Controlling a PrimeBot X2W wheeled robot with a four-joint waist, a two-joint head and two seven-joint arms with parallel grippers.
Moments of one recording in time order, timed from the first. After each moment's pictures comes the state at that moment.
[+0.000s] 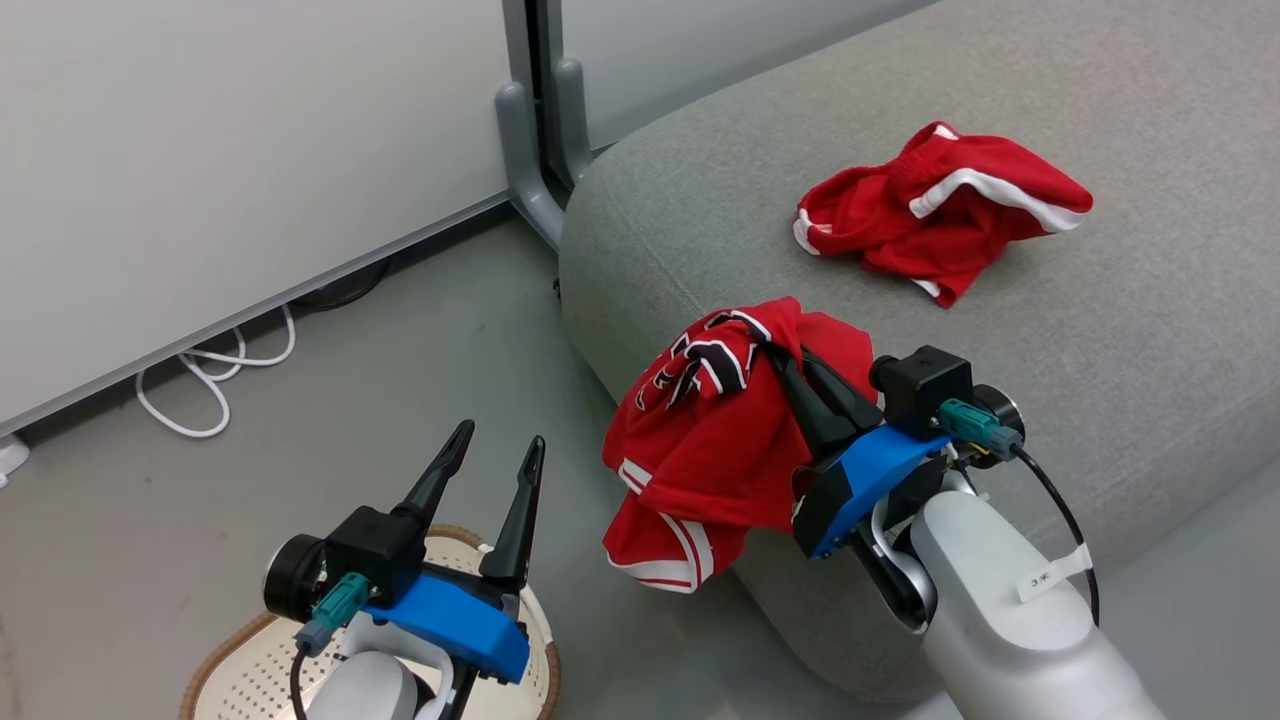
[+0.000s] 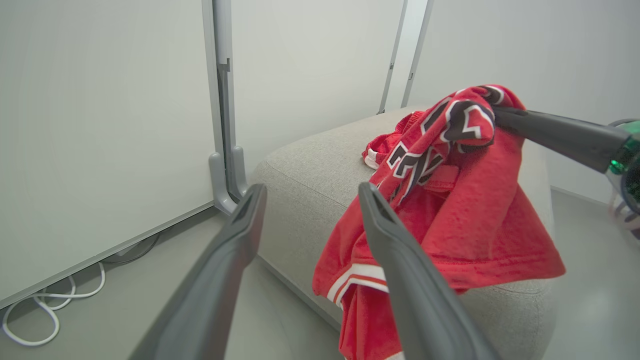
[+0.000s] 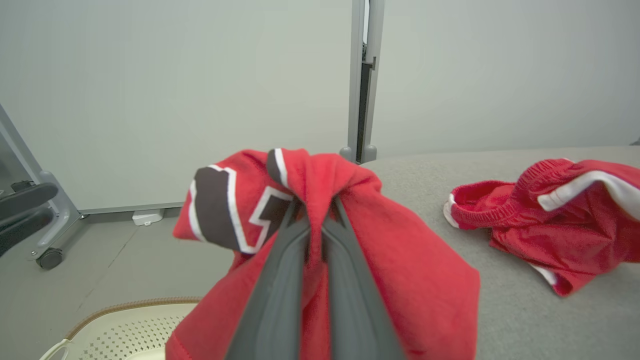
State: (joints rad) left arm -0.23 0.15 -0.39 0.36 -0.34 -0.13 -0.26; right arm -0.60 -0.05 0.42 0.71 0.29 0.13 -0.26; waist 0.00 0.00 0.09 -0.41
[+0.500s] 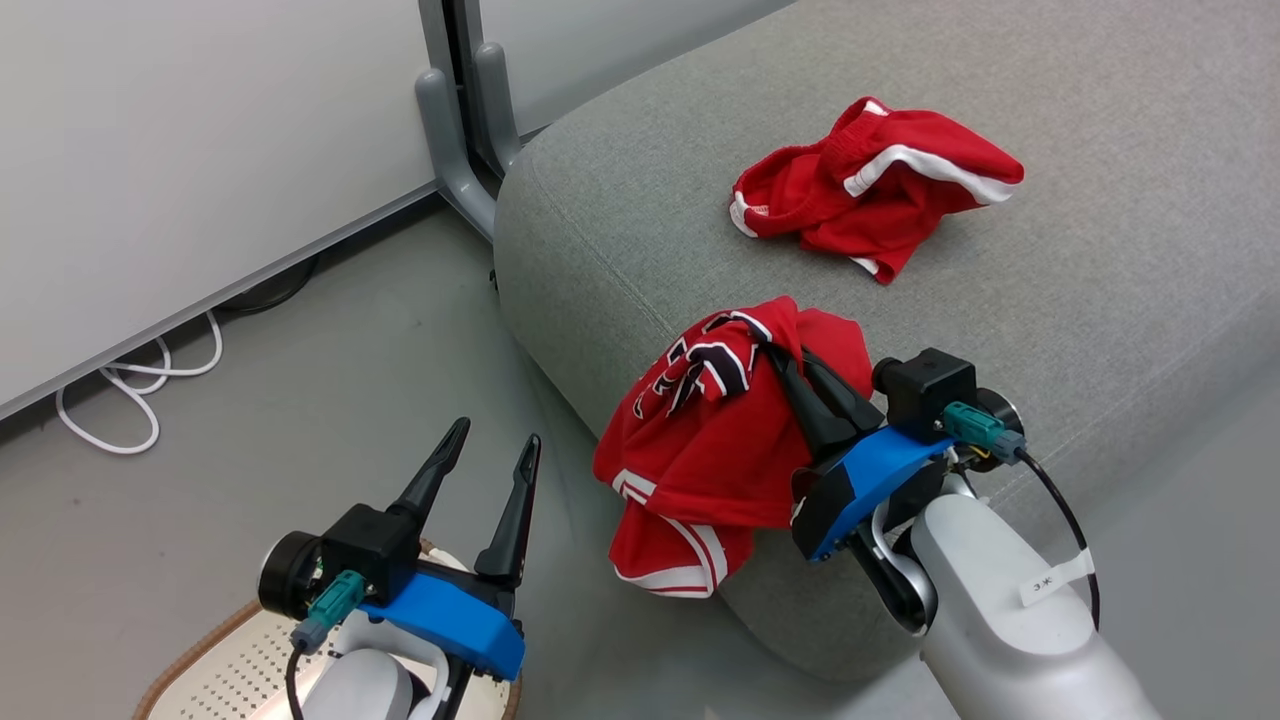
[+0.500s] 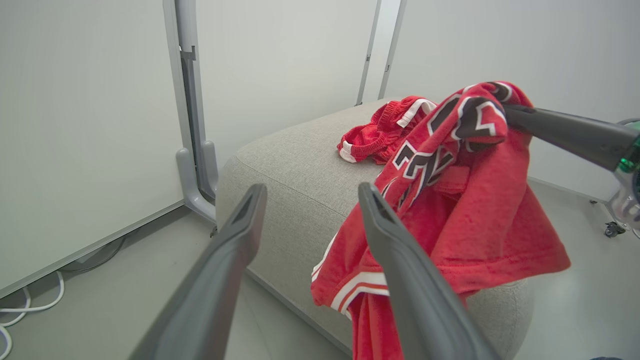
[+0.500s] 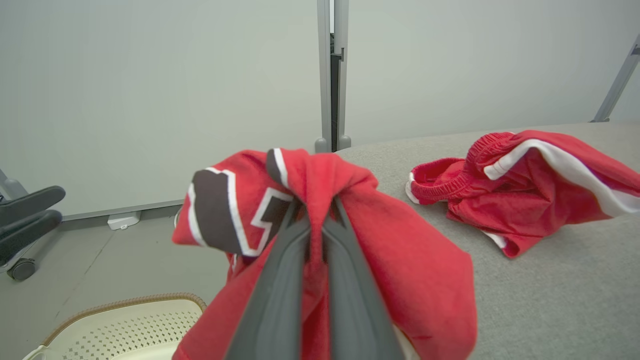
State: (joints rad) left arm -0.23 0.16 -0.39 0.37 -0.33 -0.13 -0.26; right arm -0.59 -0.05 0.41 0.69 0.30 0.13 -0.26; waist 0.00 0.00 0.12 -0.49
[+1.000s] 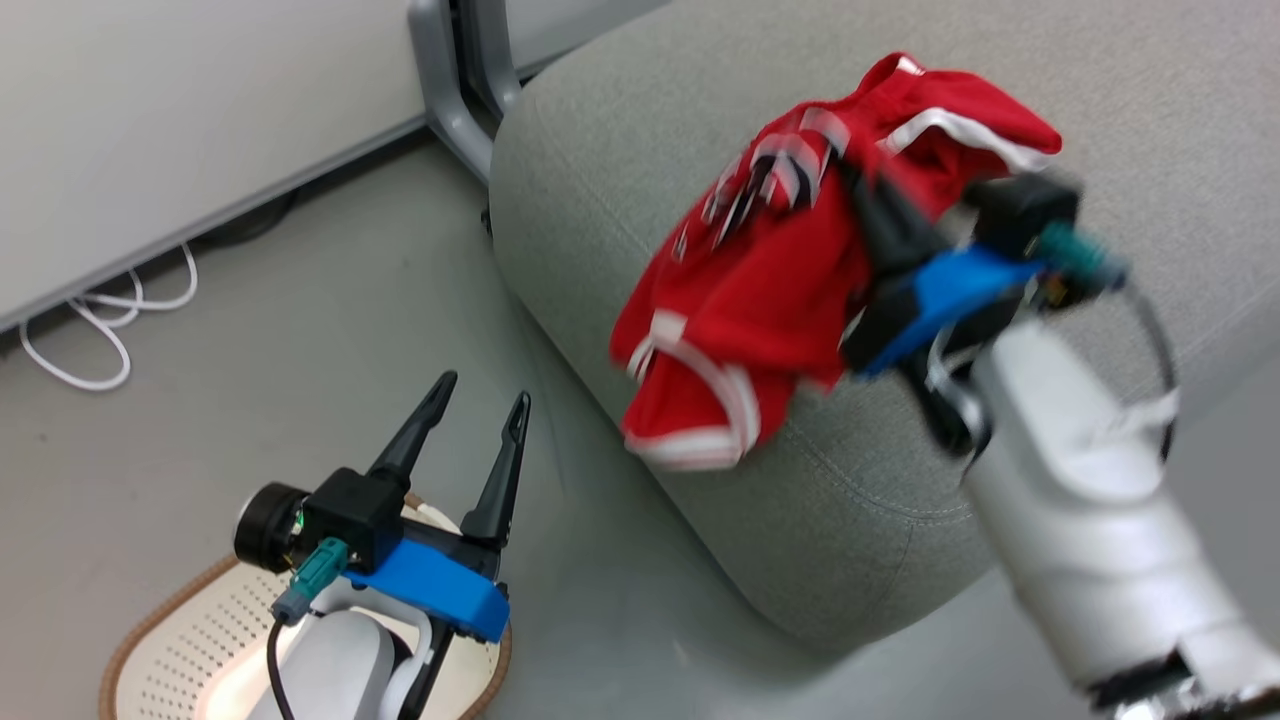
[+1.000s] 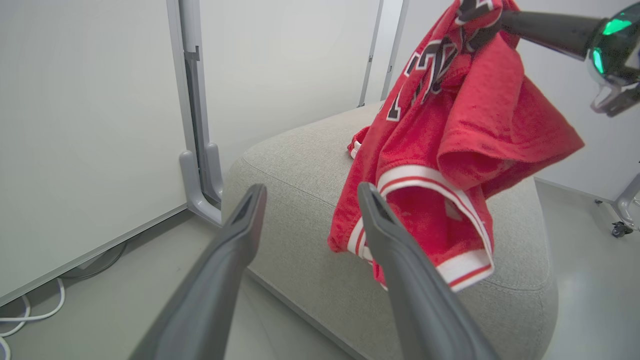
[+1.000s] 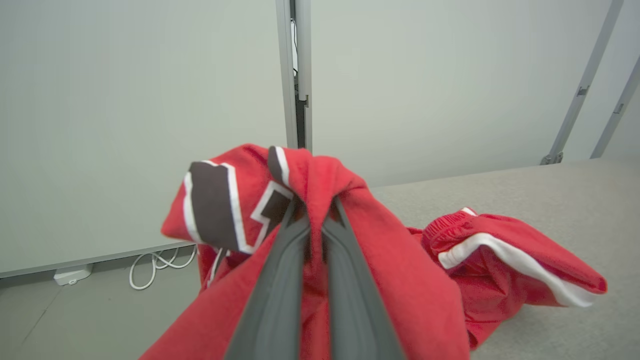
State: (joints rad) left arm -0.28 0.20 -0.40 0.33 -0.32 -0.13 -0.26; right arm -0.81 -0.05 0.28 0.76 0.30 0.13 -0.24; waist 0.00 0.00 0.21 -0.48
